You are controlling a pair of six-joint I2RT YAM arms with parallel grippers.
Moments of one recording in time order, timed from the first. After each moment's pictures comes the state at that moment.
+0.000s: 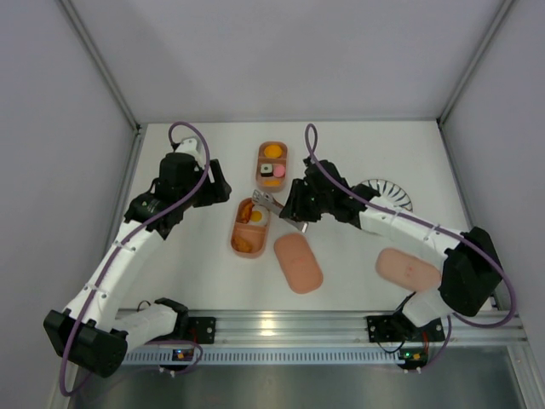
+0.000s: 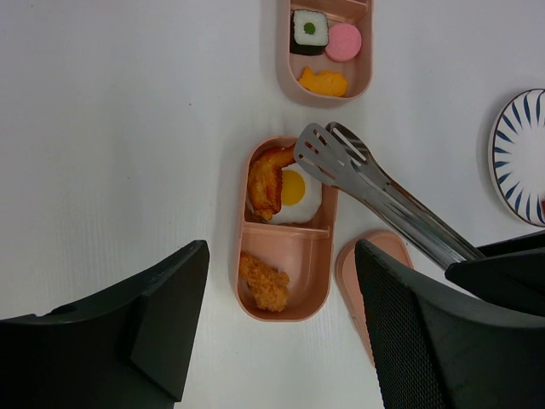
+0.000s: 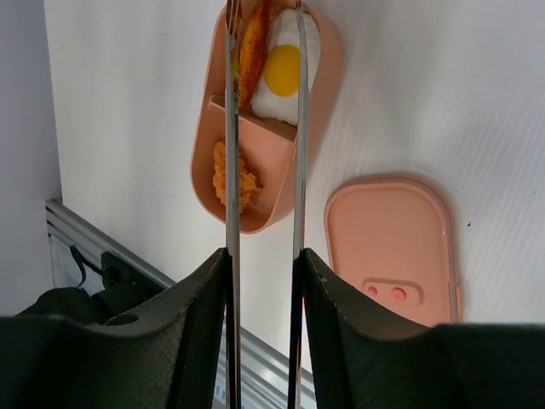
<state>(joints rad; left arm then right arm) -0.37 1.10 1.13 -0.63 -0.06 -0.44 0.76 1.48 1.14 -0.40 -0.10 0.79</state>
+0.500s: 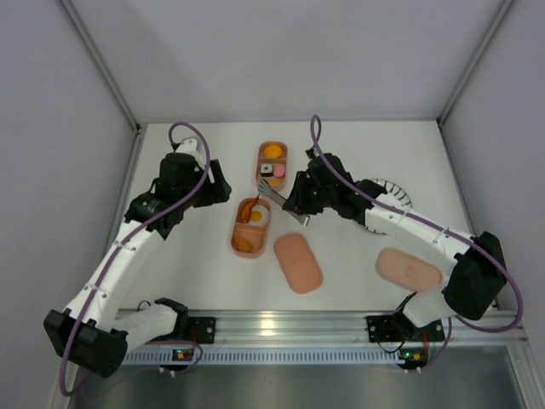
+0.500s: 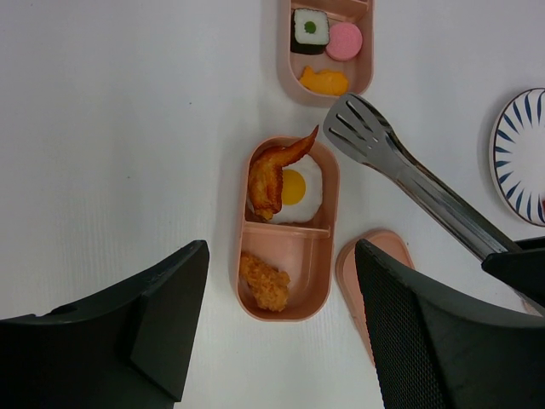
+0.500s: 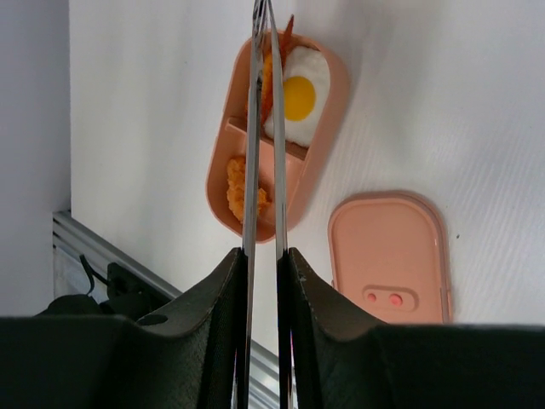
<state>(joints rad) -0.37 1.10 1.13 -0.63 -0.06 -0.44 0.76 1.44 1.19 -0.45 -0.06 0.76</state>
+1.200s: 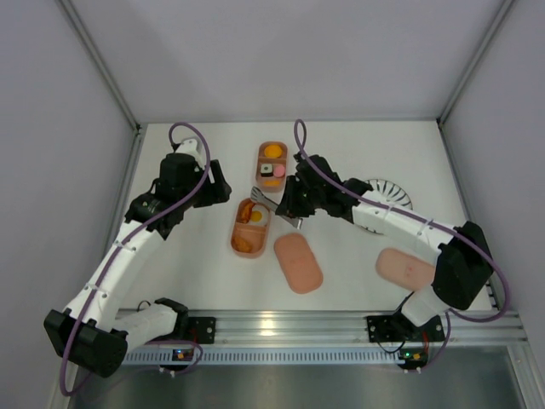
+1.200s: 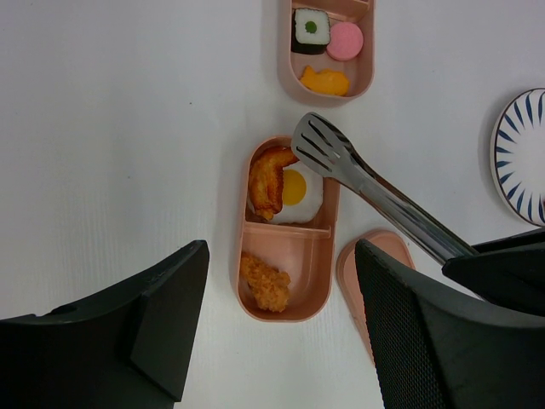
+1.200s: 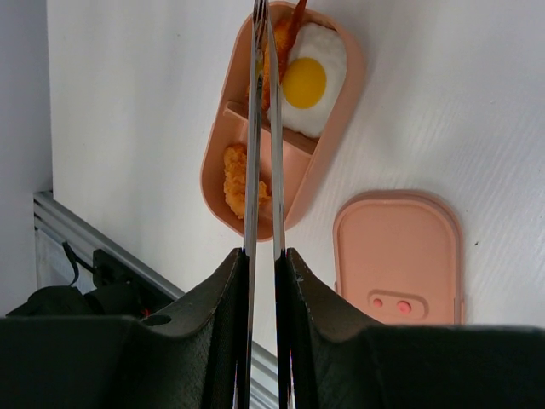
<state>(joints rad) -0.37 1.10 1.12 -0.63 -0.06 -0.44 0.79 1.53 1.24 -0.45 -0.08 0.73</state>
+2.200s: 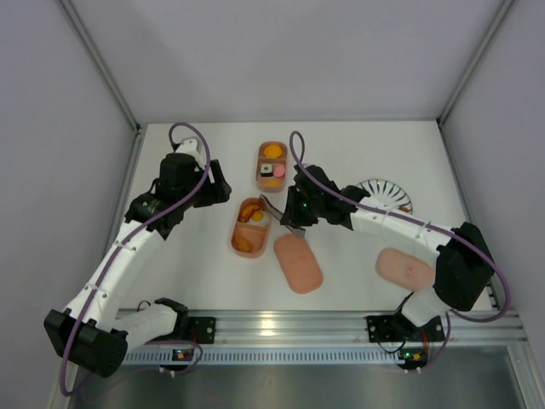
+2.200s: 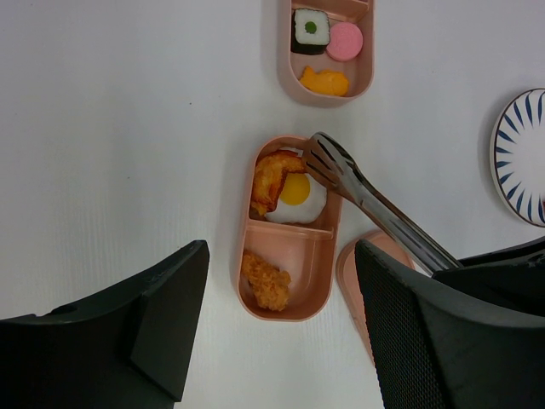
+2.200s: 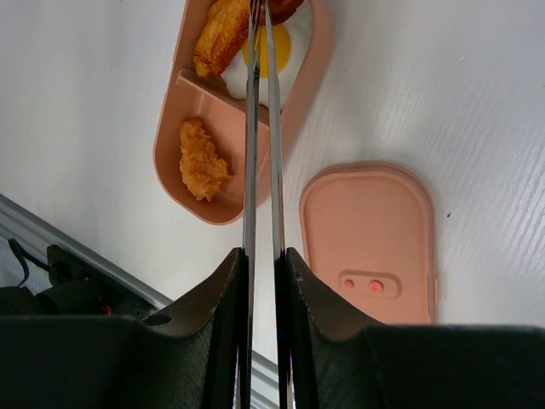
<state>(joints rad) -0.37 1.10 1.12 -0.63 -0.06 -0.44 0.82 1.52 1.18 -0.48 -0.03 0.72</state>
